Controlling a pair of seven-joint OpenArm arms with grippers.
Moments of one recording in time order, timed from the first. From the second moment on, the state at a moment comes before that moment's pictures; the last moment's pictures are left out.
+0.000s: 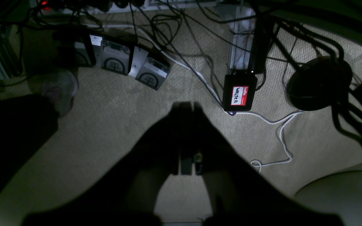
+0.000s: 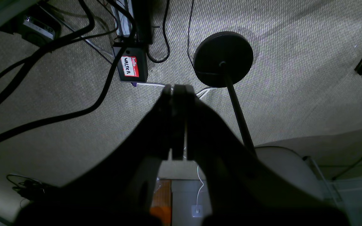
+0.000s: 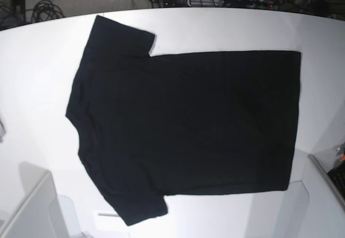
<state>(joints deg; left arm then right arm) 12.6 -2.4 1.0 12.0 0.3 0.3 -1.1 -7.8 1.6 -0.5 5.5 -2.0 0.9 -2.0</state>
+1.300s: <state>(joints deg) 40.8 -13.5 1.5 47.8 -15.8 0.3 -0.4 -34.2 3.4 9.2 49.0 -2.1 0.8 -14.6</state>
